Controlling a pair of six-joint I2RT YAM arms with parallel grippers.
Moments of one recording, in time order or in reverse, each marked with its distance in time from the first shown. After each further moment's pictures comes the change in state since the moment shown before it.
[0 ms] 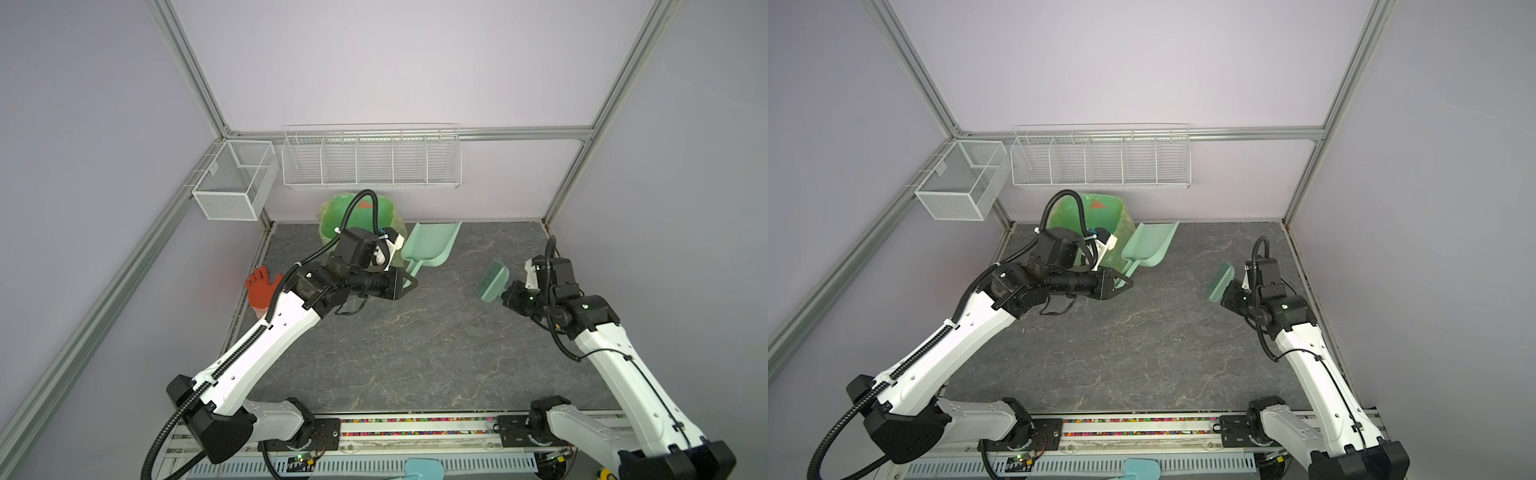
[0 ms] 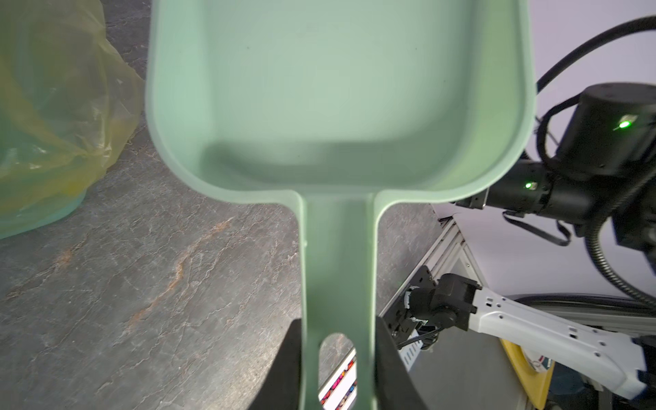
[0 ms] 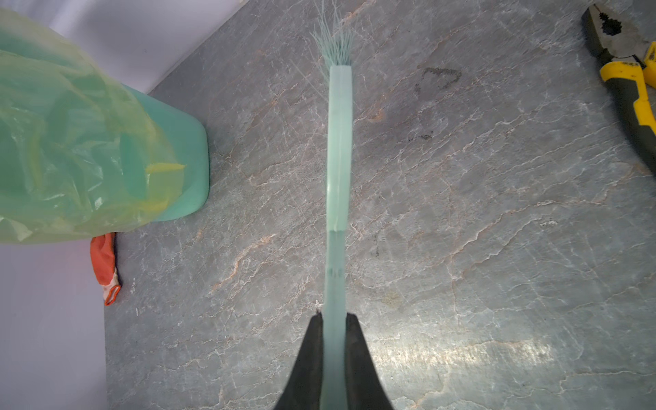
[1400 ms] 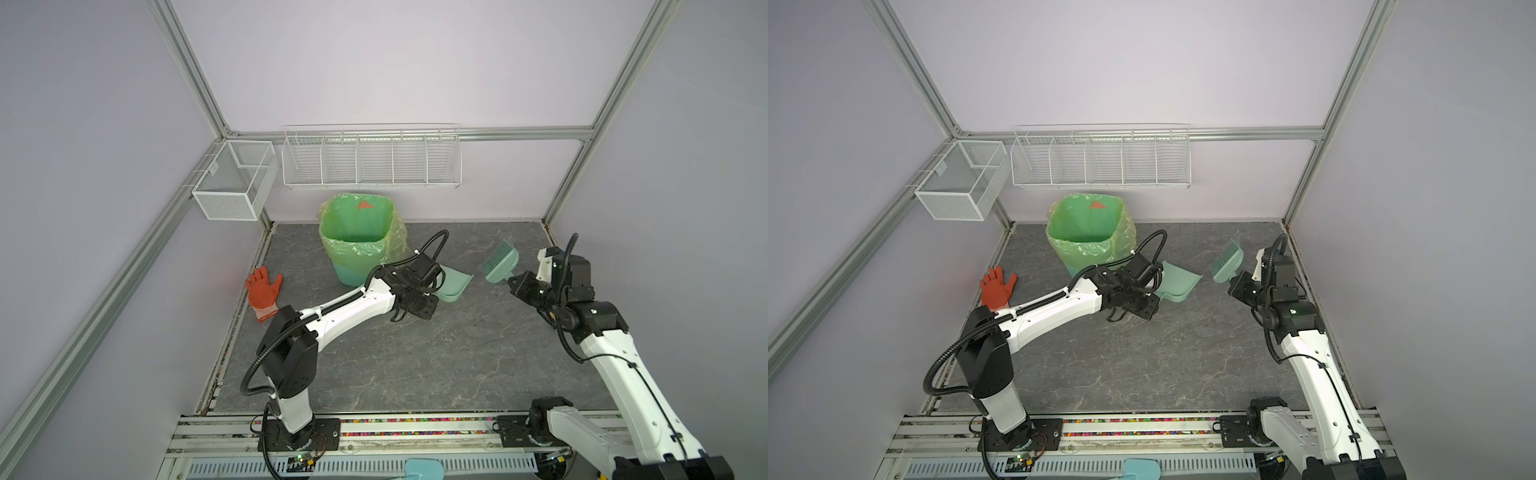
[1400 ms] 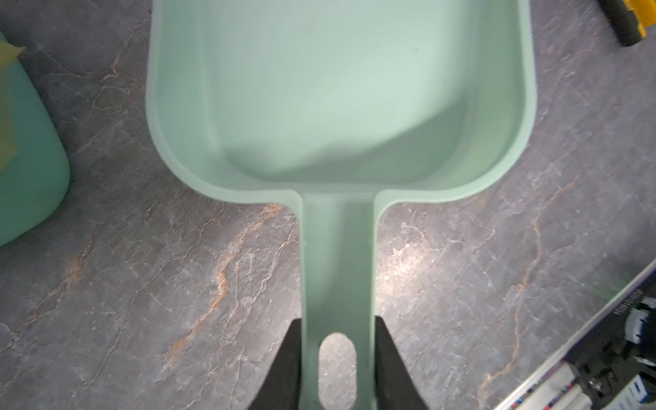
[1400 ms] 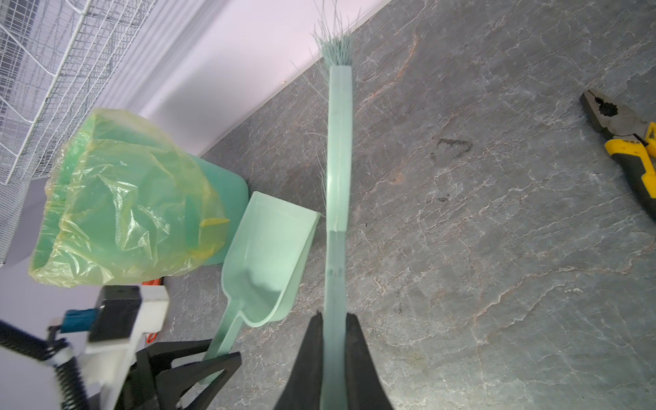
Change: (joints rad) left arm -0.158 0.476 0.019 0.038 -0.317 0.136; right arm -0.087 -0.036 -0.033 0.187 -0.055 0.001
